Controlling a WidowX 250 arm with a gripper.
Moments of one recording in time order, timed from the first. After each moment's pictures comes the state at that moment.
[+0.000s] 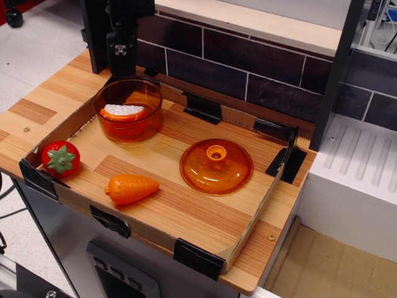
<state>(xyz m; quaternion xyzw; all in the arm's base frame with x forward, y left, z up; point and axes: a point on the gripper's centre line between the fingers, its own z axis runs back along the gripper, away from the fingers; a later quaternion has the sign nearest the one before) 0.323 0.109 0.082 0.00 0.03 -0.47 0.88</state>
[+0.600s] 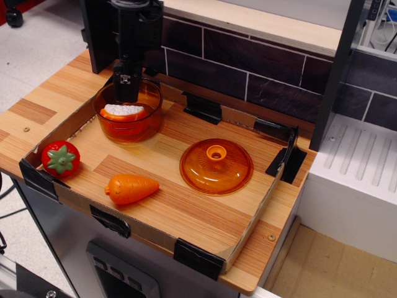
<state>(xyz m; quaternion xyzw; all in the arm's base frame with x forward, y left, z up) 0.322 0.115 0.050 0.00 0.06 -0.48 0.87</state>
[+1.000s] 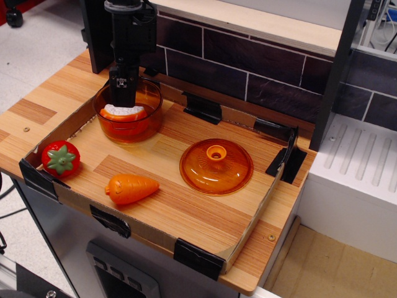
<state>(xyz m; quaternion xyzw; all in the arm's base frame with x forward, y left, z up) 0.315 0.115 0.045 -0.02 0.06 -0.47 0.88</state>
